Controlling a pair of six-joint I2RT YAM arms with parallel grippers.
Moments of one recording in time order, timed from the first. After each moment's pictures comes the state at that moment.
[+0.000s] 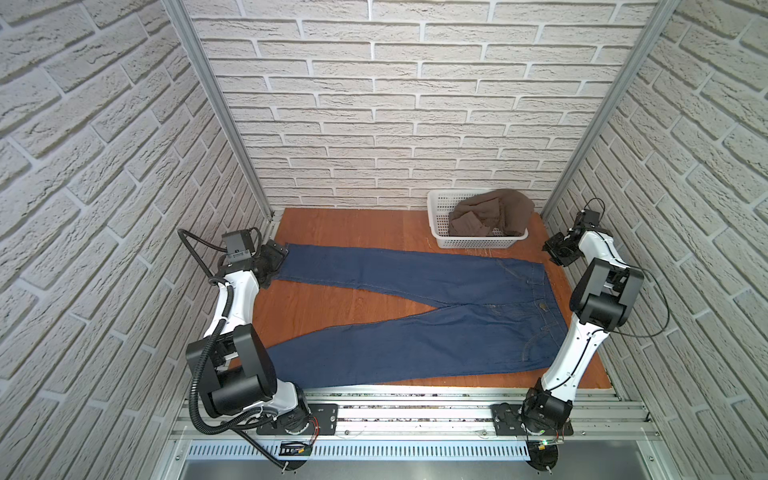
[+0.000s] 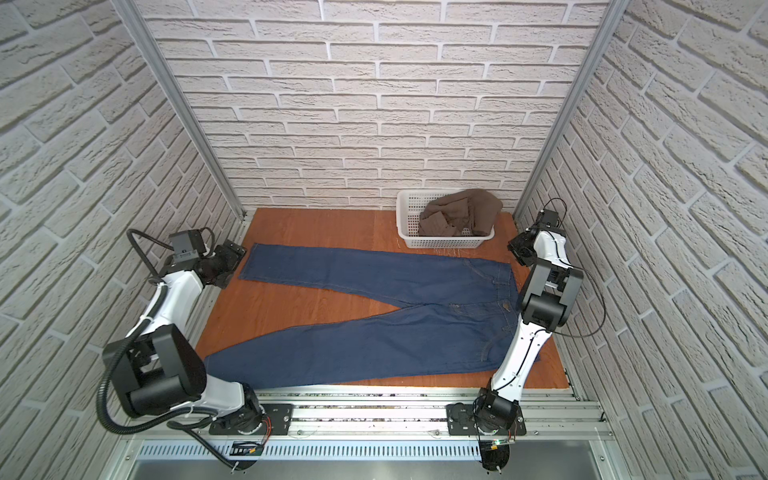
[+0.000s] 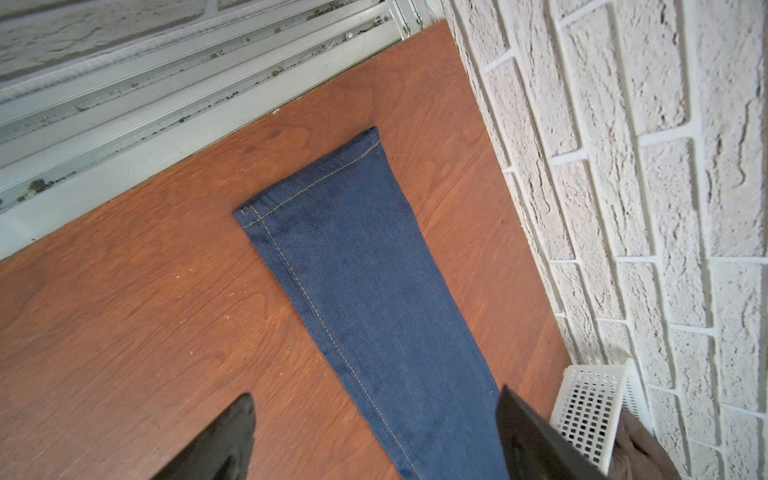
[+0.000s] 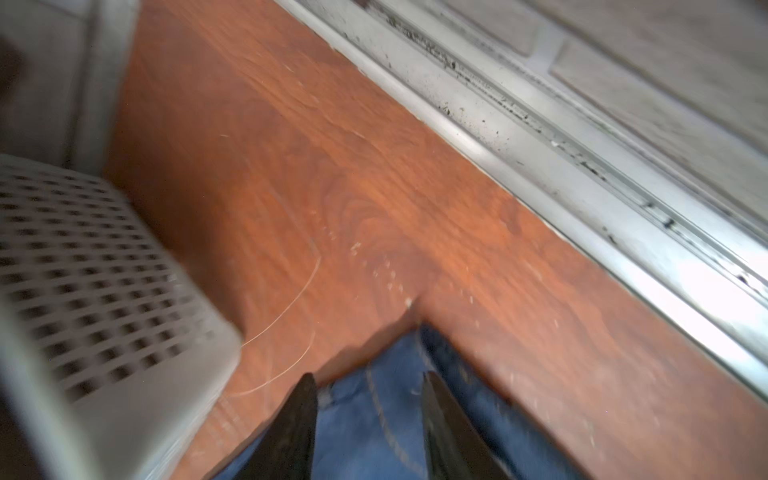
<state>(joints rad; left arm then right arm) 0.35 1.45 1.11 -0.47 0.27 -0.72 -0.51 2.28 1.91 -0.83 -0.19 0.58</state>
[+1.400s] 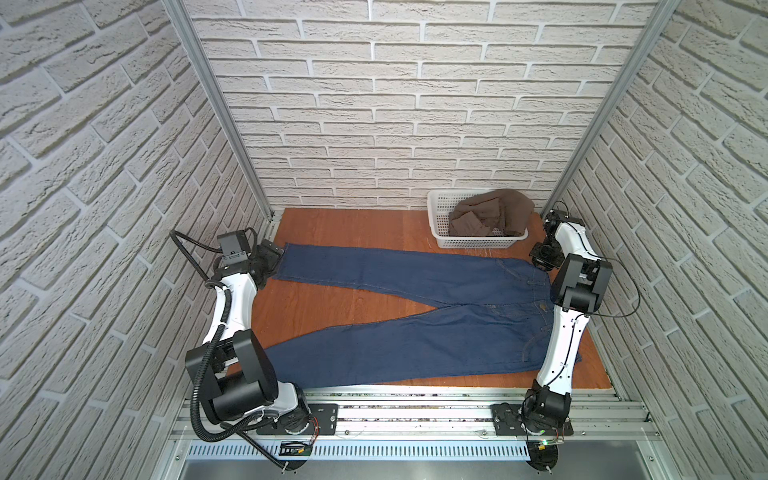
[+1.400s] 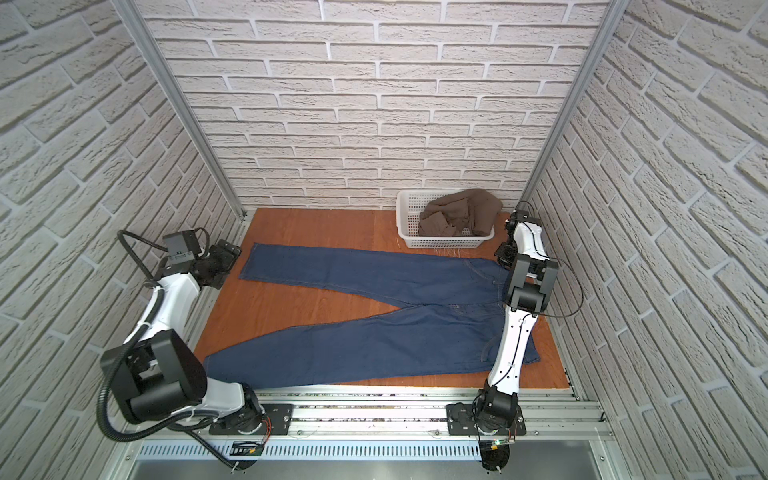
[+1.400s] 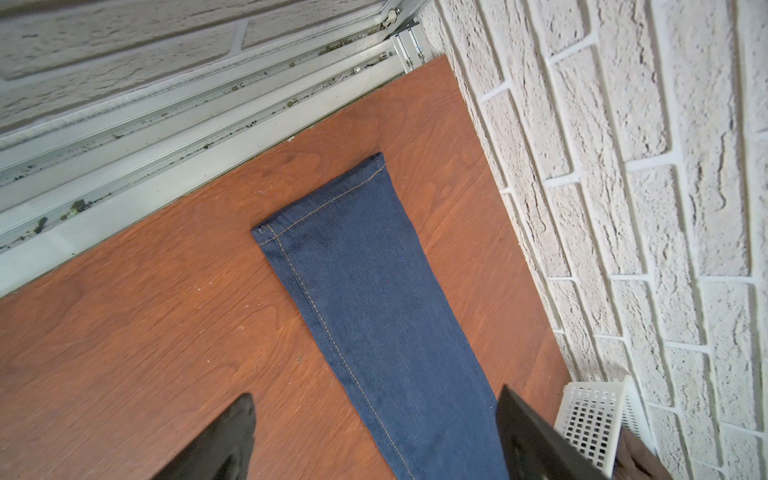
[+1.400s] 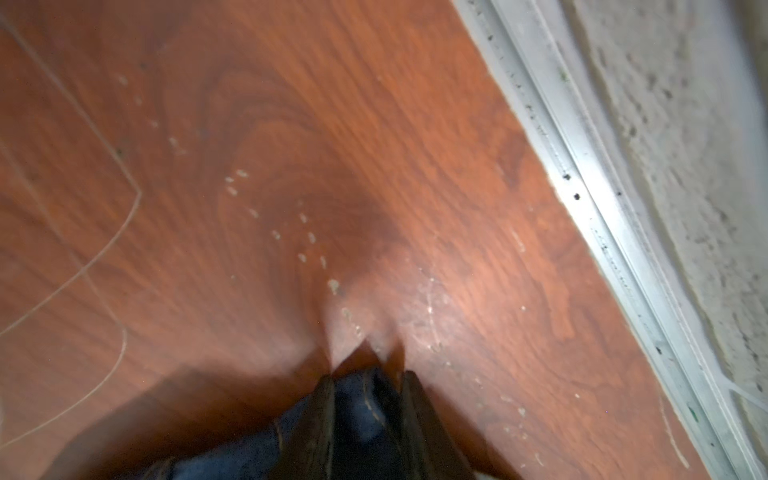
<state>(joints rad) 0.38 1.42 1.10 -0.46 0.25 -0.72 -0.39 2.49 2.22 -1.22 0.17 0.42</state>
